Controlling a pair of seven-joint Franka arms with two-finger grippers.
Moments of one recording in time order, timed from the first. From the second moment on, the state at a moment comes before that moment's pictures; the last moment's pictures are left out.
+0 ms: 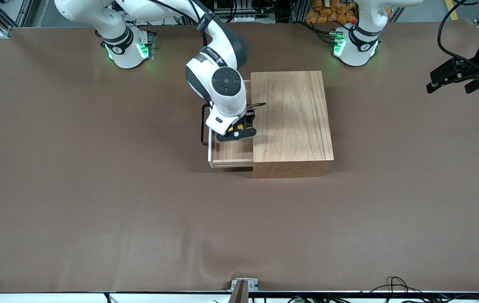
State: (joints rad) left arm -0.11 -0.06 0.05 -1.53 -0.06 1.42 -0.10; right arm 0.81 0.55 0.00 -1.54 0.13 2.00 0.59
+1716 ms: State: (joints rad) left arm -0.08 -0.06 0.05 -1.55 -0.03 1.45 0.02; right arm 0.22 0.13 -0.04 -1.76 0.11 1.70 0.07
